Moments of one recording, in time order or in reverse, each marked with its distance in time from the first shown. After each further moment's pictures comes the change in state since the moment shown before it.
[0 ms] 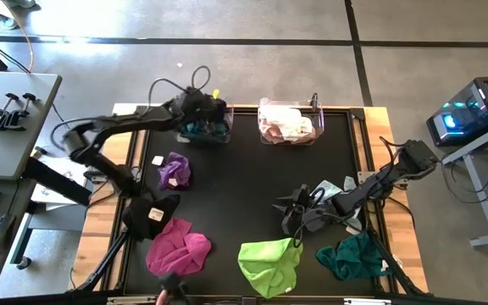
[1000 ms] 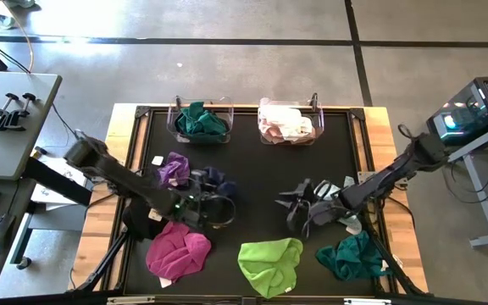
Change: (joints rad) left arm -1.113 0.064 -0.001 -0.329 -0.671 -0.446; right arm -0.013 -0.170 0.000 -0.121 -0.016 -0.061
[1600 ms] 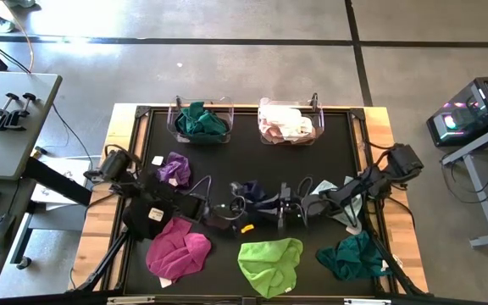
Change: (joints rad) left arm 0.086 0.347 0.002 0.968 0.289 0.600; right arm -0.113 0.309 -0.001 0.673 -0.333 -0.227
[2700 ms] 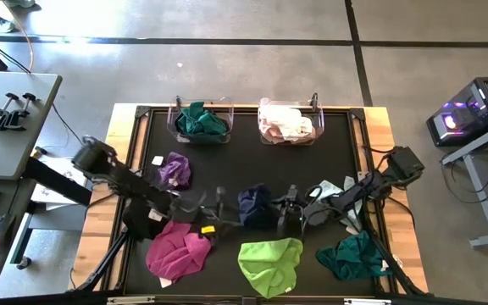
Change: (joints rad) left arm -0.075 -0.250 -0.269 0.327 0.268 0.073; right arm 0.092 0.017 -0.002 -0.034 0.307 0.115
